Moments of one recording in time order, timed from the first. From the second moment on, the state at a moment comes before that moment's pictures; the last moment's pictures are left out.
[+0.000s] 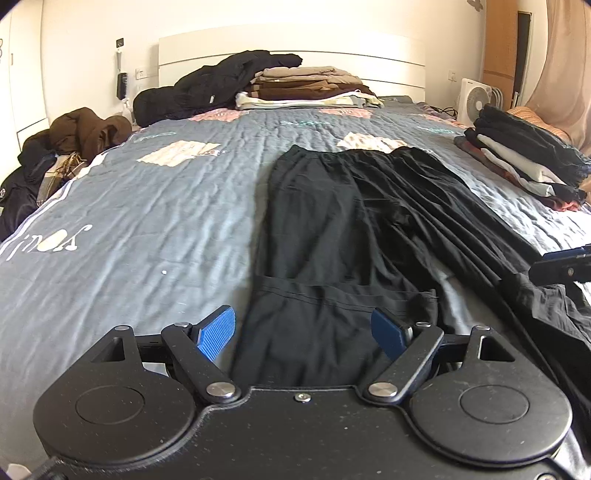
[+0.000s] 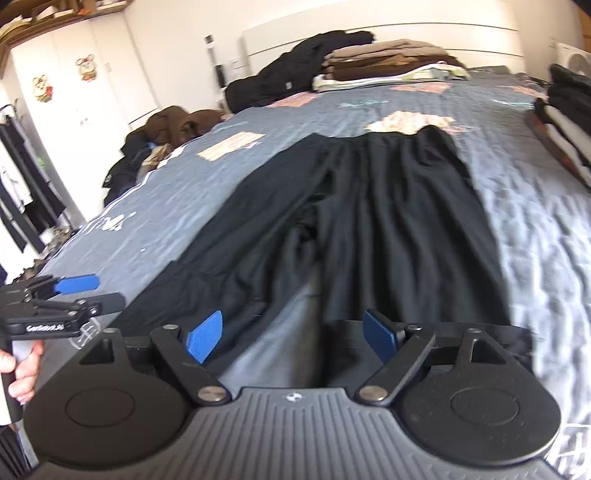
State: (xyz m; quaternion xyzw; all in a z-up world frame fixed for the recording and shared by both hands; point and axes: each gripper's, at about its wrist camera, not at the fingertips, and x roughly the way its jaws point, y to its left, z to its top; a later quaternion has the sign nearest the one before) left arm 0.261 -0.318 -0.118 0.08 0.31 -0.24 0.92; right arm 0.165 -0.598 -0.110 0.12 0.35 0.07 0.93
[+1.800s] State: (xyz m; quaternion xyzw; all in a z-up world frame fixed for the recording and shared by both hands) left arm 0.291 -0.321 -0.085 0.14 0.30 -0.29 0.90; right arm 0.198 -0.508 -0.098 0.09 0.37 0.02 0.92
